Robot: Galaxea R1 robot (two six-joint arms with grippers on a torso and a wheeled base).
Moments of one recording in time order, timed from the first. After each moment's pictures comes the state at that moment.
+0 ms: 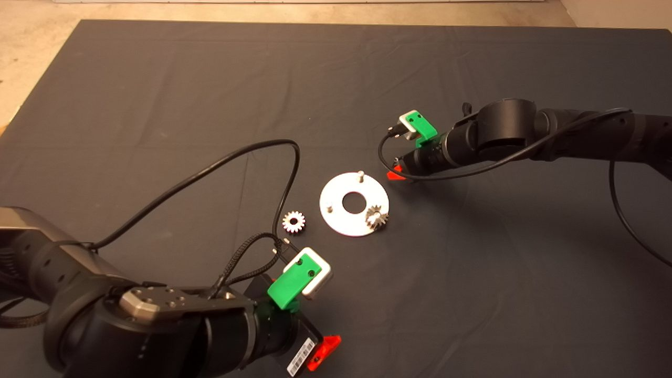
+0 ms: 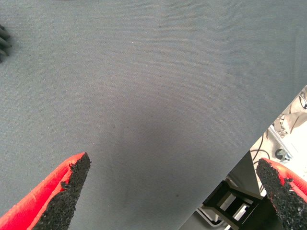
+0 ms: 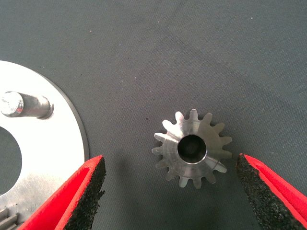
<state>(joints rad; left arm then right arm) -0.07 2.47 -0.33 0.94 1.53 -1.29 0.27 2.52 -1.17 -0.73 -1.12 0.96</state>
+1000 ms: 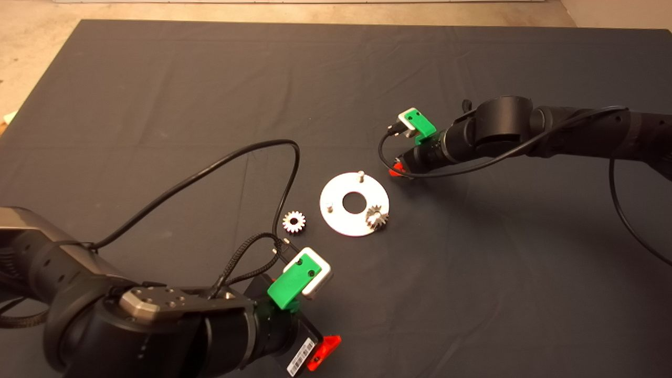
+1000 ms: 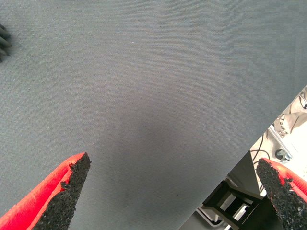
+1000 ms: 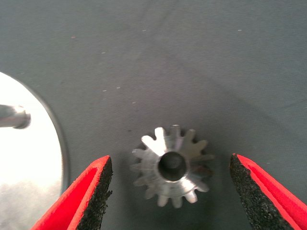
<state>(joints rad) -0.07 2.47 -0.33 0.94 1.53 -1.29 0.27 2.53 -1.22 -0.73 -1.11 0.91</state>
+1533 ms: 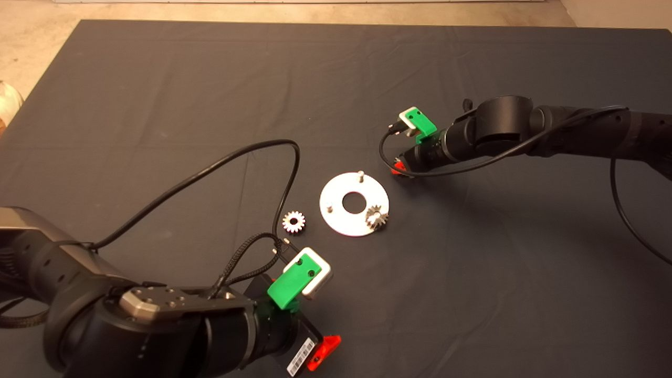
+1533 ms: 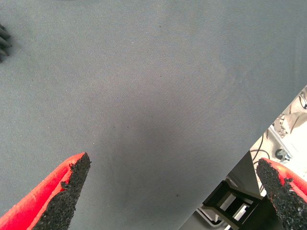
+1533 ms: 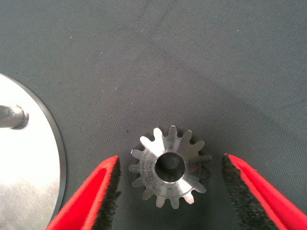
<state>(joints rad) -0.07 2.47 -0.33 0.94 1.53 -1.29 0.27 2.53 -1.22 -0.73 -1.11 0.90</state>
